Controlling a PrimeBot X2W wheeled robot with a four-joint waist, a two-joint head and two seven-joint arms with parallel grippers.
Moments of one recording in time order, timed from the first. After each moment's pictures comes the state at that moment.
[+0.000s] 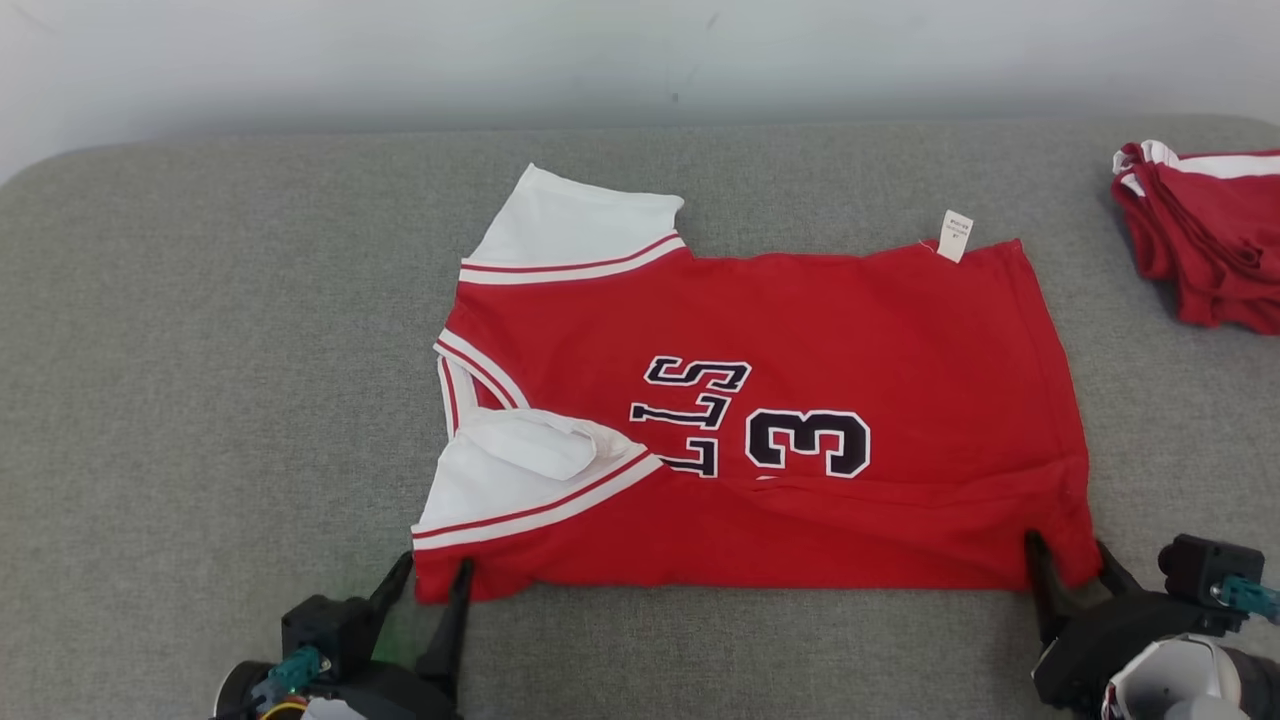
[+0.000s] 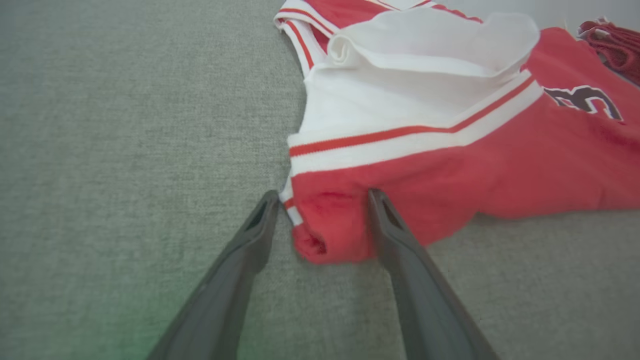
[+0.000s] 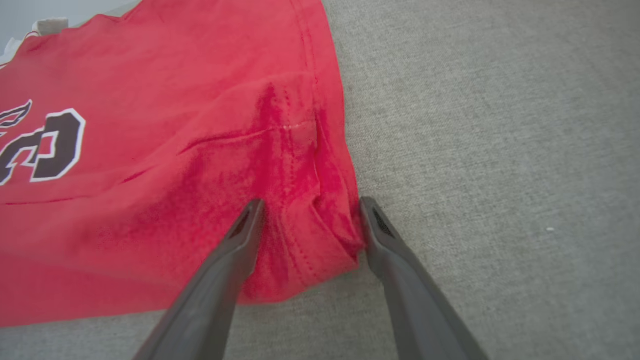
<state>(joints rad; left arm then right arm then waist) -0.32 0.22 -0.45 0.66 -0.53 -0.10 -0.26 -0.18 -0.17 -0.09 0.46 0.36 0.13 0.09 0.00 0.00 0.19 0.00</state>
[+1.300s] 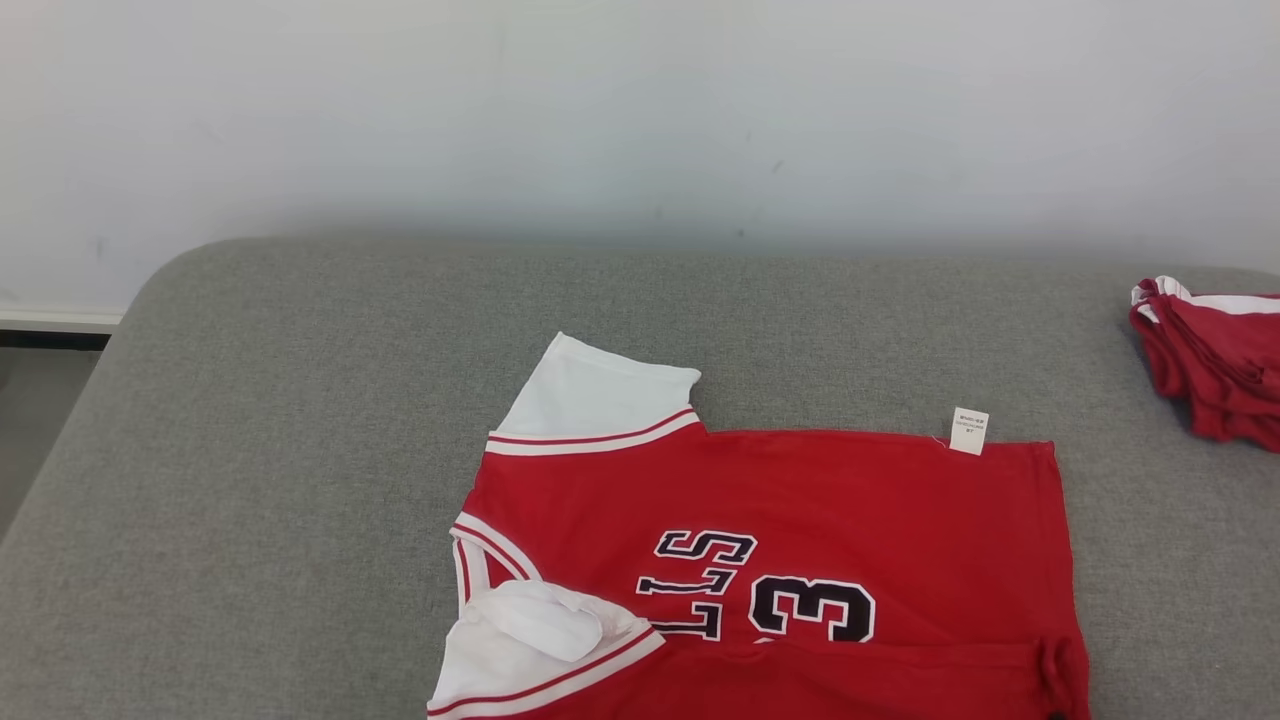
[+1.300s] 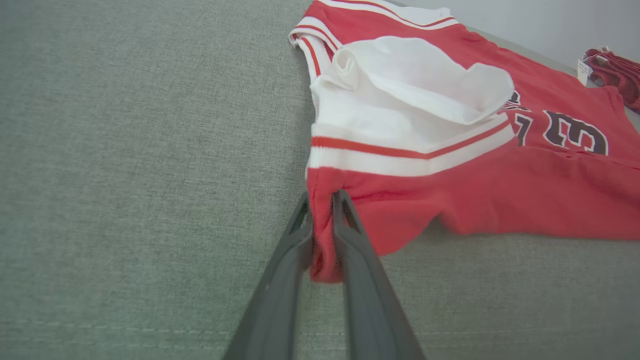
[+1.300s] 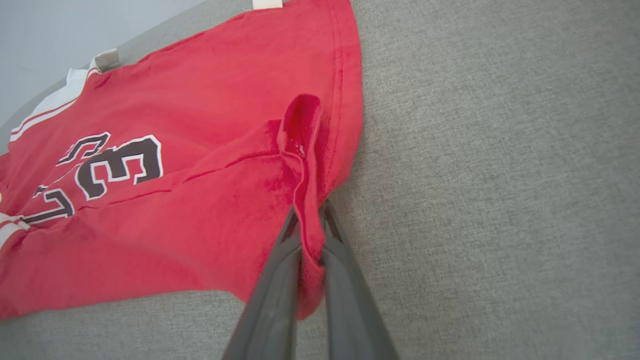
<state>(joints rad) 0.02 0.20 -0.38 0.46 -0.53 -0.04 -0.26 0.19 -0.12 -0.08 0.22 0.47 0.13 0.11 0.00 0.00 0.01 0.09</state>
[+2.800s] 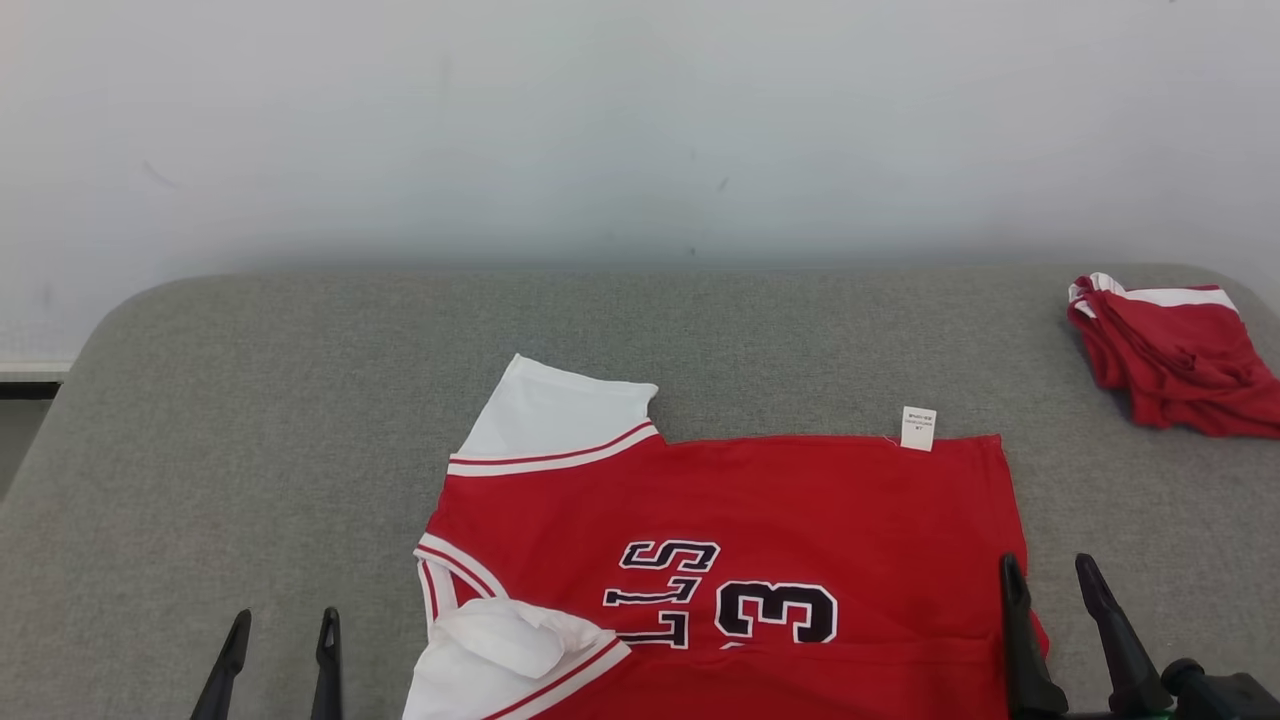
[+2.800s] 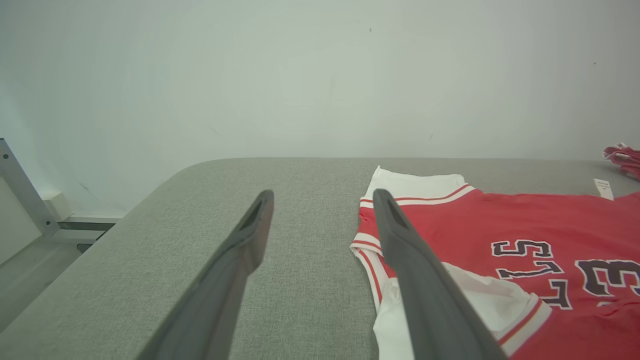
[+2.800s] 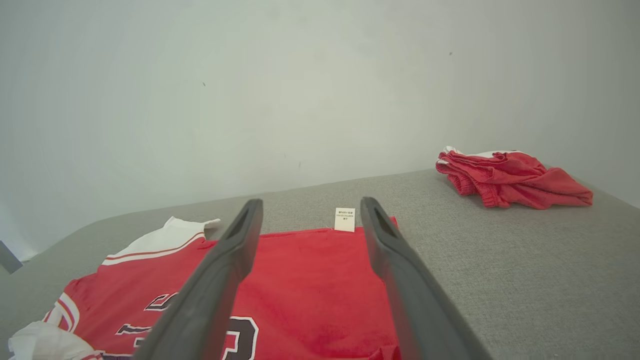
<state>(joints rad) 0.10 0.20 -0.06 0.07 -0.24 -0.03 -0.26 0.12 -0.08 0.00 0.02 0.27 0.13 -0.22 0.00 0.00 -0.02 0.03</state>
